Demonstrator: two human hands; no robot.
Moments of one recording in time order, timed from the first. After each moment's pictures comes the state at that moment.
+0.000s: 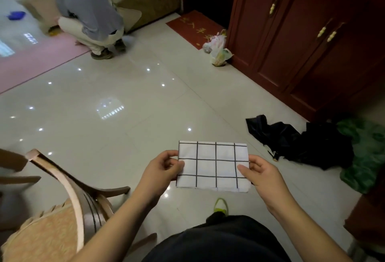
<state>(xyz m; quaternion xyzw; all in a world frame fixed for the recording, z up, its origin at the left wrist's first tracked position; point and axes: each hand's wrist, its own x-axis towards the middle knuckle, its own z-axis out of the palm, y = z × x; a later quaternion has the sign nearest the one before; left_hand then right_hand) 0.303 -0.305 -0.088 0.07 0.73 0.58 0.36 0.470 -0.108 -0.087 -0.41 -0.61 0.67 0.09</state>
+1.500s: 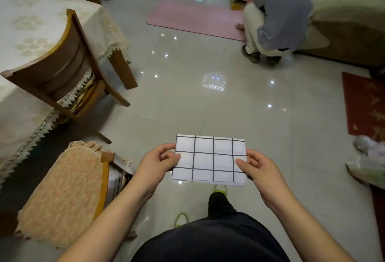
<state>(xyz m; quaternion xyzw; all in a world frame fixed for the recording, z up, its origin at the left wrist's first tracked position) -0.016 -0.387 -0.104 -0.29 0.66 0.69 0.07 -0.086 -0.130 -0.098 -0.09 -0.72 0.64 -0.27</state>
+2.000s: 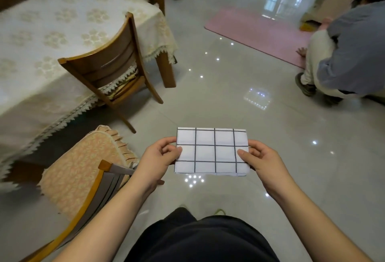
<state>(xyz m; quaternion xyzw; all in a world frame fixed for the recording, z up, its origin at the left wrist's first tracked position) -0.118 -0.389 -0.087 -0.40 0.62 0.67 -0.07 -0.285 -0.176 -0.085 0.07 -0.70 0.60 -0.38</state>
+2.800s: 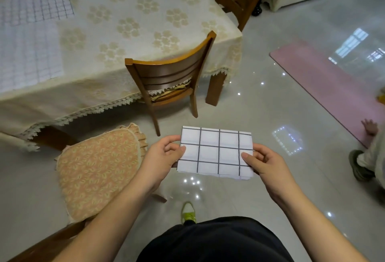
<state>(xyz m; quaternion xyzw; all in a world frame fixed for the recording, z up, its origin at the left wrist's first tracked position) -0.143 -0.591 -0.088 -0.49 0.51 0.67 -0.23 -0.373 -0.460 -0.076 0.20 -0.69 0.51 -0.47</state>
